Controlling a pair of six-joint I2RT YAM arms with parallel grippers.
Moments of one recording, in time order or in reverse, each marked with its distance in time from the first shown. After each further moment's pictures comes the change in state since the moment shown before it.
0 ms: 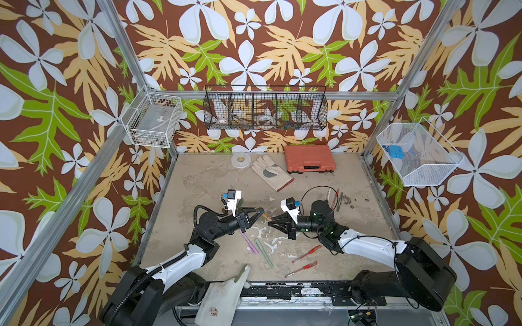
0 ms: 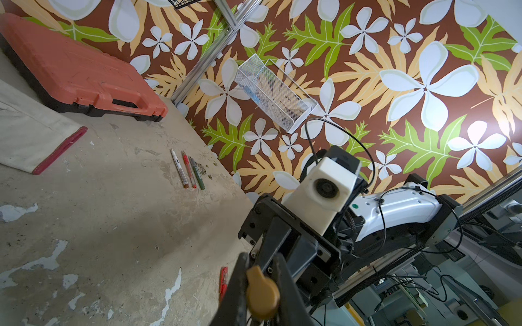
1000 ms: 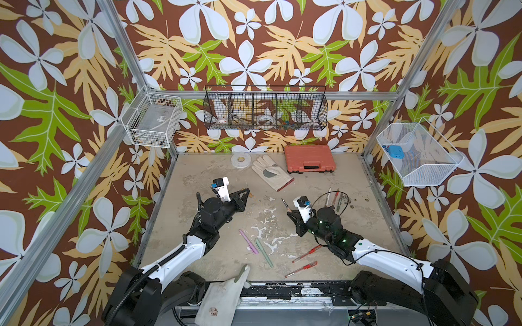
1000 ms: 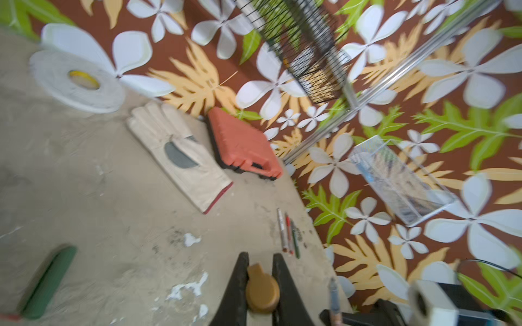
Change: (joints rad) left arm 0.036 0.061 0.192 -0.432 -0.515 0.099; right arm 0.021 -0.254 -0.071 -0.352 0.751 -0.056
